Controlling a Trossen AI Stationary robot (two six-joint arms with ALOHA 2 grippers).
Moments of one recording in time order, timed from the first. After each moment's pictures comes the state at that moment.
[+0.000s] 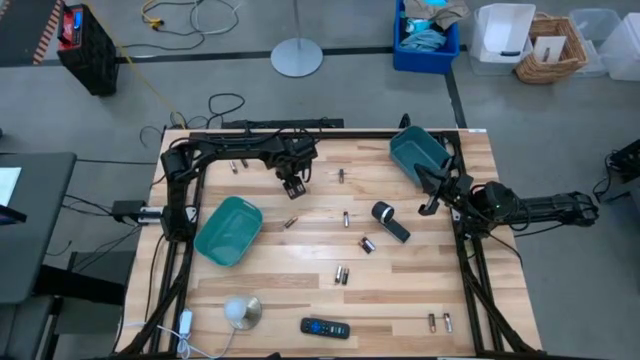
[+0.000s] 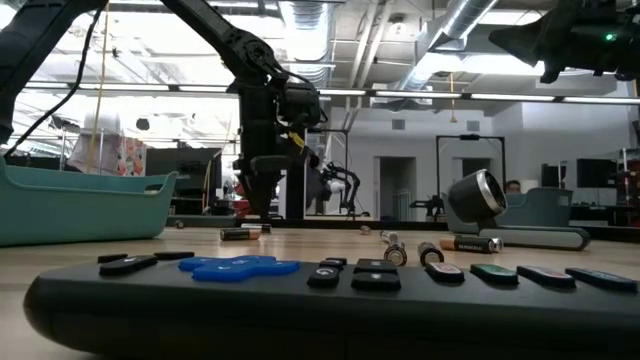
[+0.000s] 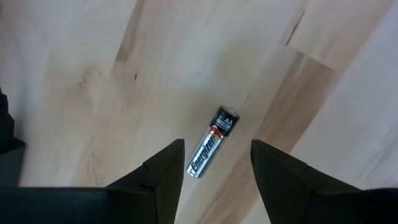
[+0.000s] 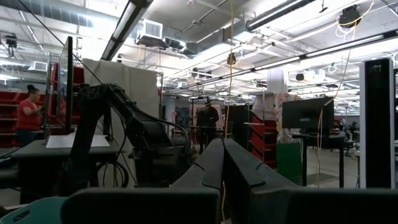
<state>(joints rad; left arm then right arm) 0.44 1.95 1.41 -0.84 -0.16 0.01 -0.01 0.33 0.06 0.76 0.48 -0.25</state>
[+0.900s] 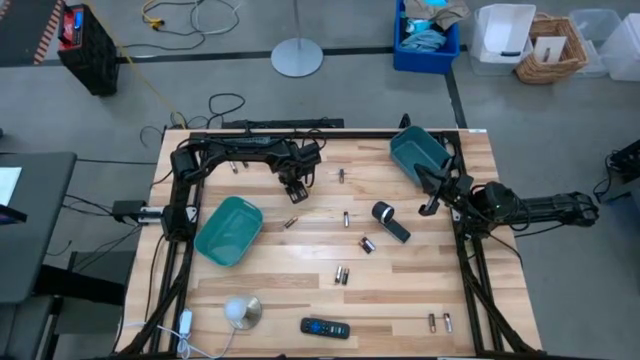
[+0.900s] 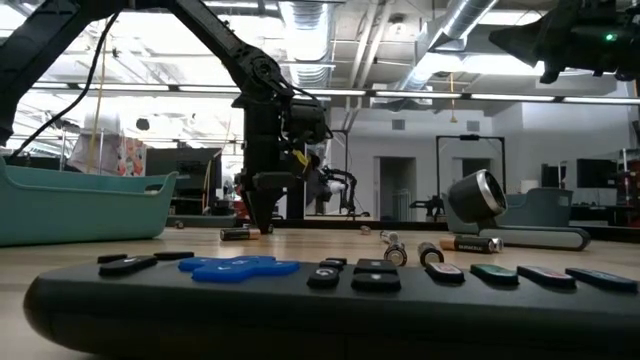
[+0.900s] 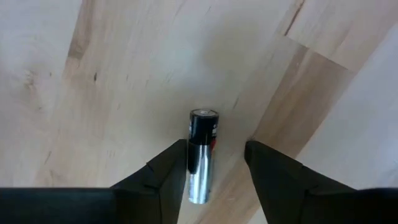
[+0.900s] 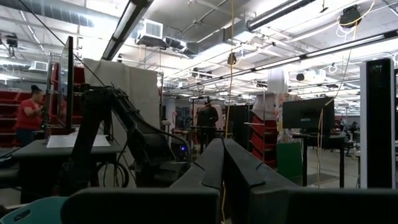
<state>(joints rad) 0.42 2.05 1.42 -0.80 -0.13 0.00 -0.01 0.33 0.06 0.76 0.48 -0.25</state>
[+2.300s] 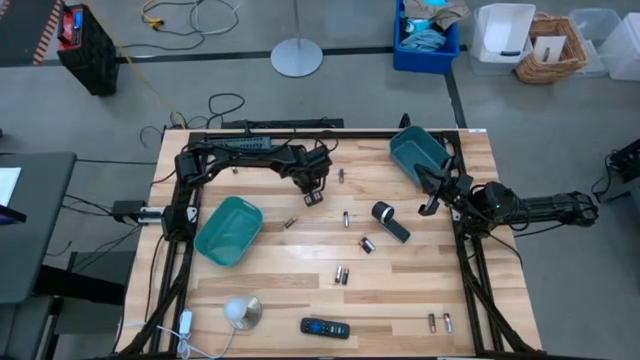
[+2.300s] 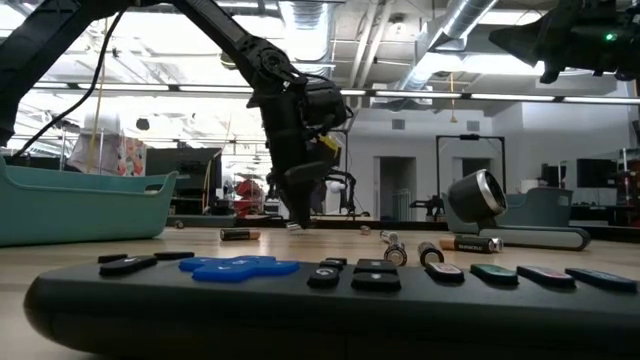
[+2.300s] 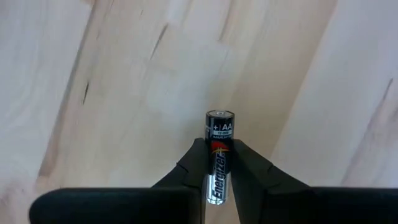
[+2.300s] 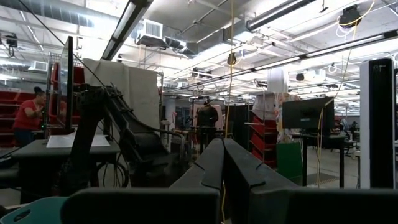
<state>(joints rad) 0.36 2.05 1.47 -0.61 -0.11 0.03 -0.01 0.33 0.06 0.76 0.48 -0.25</state>
